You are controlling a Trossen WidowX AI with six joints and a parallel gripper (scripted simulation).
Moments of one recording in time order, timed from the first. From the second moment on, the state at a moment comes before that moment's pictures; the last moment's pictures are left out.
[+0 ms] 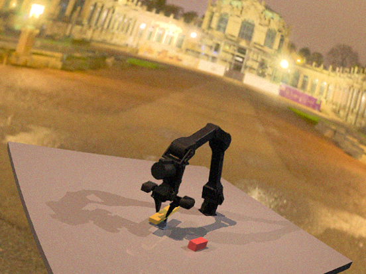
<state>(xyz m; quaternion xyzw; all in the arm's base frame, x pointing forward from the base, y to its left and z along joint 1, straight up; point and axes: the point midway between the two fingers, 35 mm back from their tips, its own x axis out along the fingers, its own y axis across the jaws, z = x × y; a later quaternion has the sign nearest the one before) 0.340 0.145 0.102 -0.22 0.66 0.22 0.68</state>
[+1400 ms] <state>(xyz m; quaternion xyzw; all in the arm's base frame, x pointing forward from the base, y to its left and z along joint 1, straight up) 0.340 0.145 0.102 -0.22 0.66 0.22 0.68</state>
